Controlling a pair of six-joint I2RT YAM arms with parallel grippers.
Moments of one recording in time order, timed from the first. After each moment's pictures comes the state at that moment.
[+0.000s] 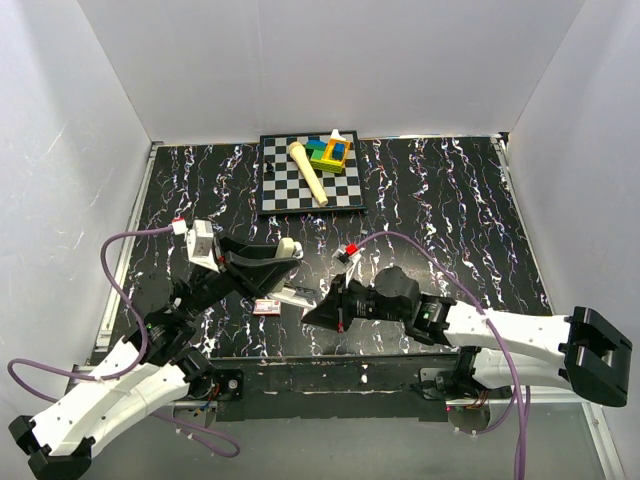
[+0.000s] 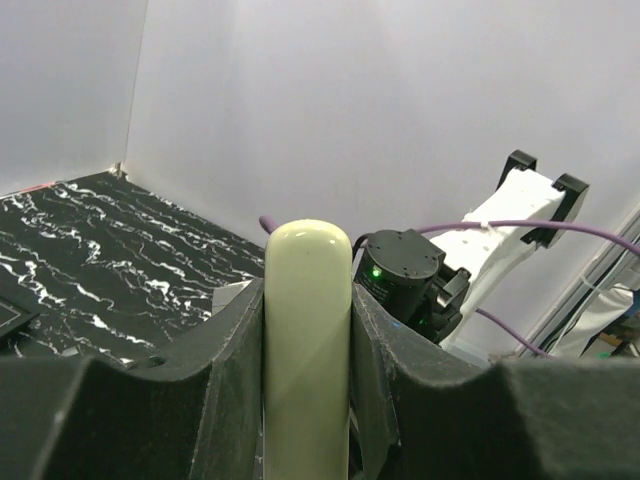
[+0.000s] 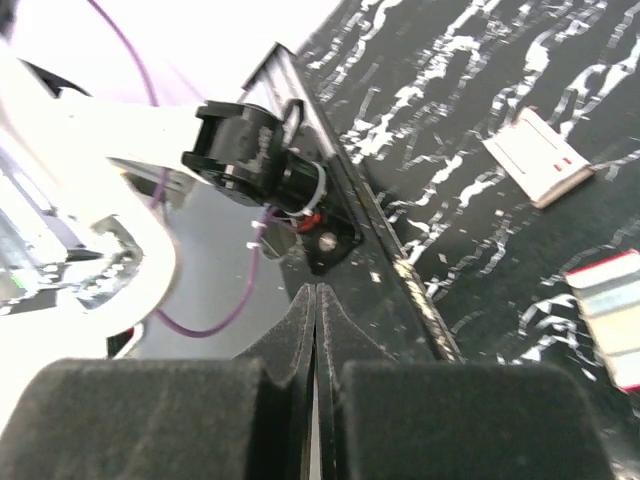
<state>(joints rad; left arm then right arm) -0.78 0.53 0.63 0.27 0.29 -0.47 1.14 1.09 0.54 0.32 -0.29 0.72</state>
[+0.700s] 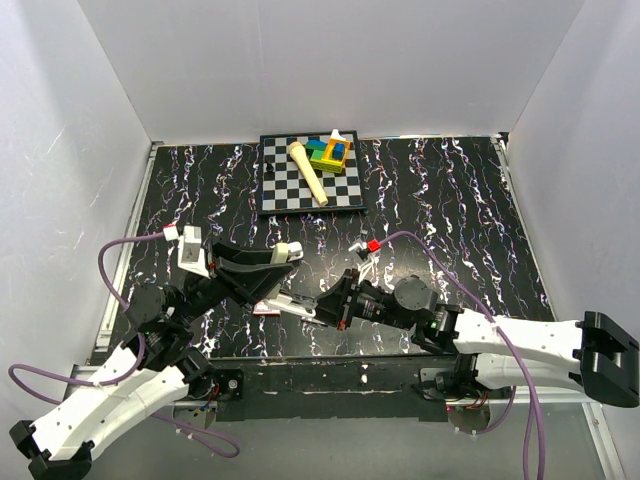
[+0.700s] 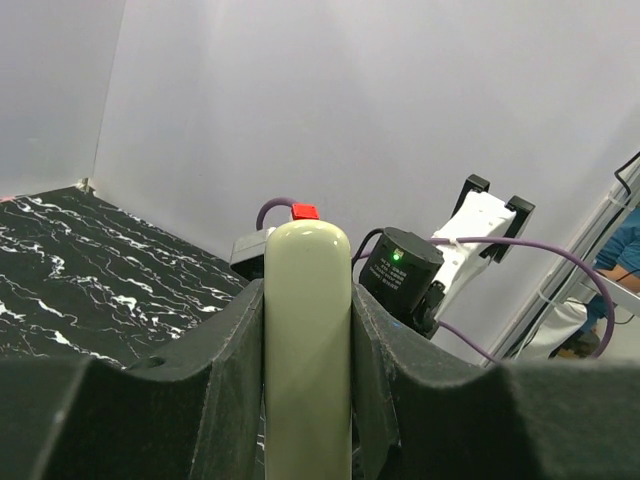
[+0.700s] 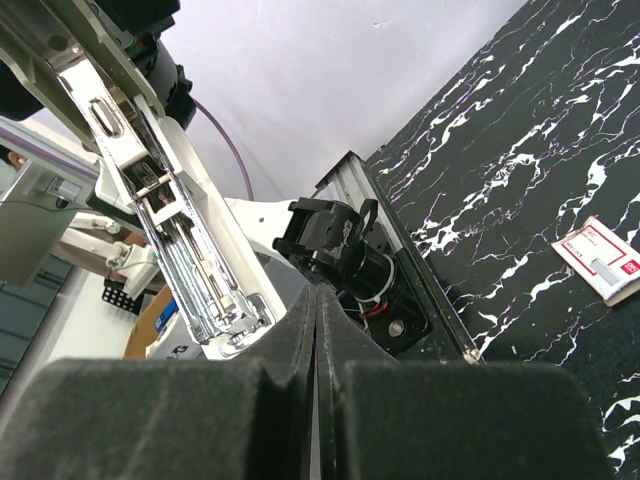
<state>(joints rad) -0.78 0.47 0.58 0.34 0.29 -0.55 1.24 1.01 0.49 0.59 -0.12 0.83</state>
